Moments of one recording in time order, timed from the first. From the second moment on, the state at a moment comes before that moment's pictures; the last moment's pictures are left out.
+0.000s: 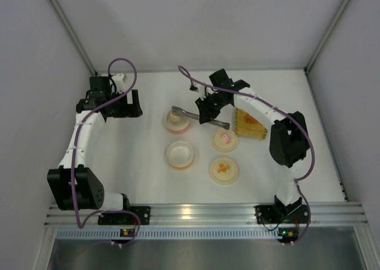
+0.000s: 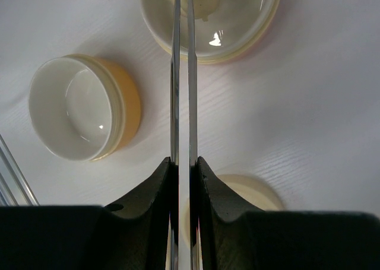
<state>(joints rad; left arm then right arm) 0.05 1.40 1.30 -0.73 0.27 0.01 0.55 1.97 1.71 -0.77 -0.52 -0.27</state>
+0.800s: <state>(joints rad) 0.05 1.42 1.29 -0.73 0.26 0.01 0.55 2.05 1.71 -0.75 -0.53 -0.28</state>
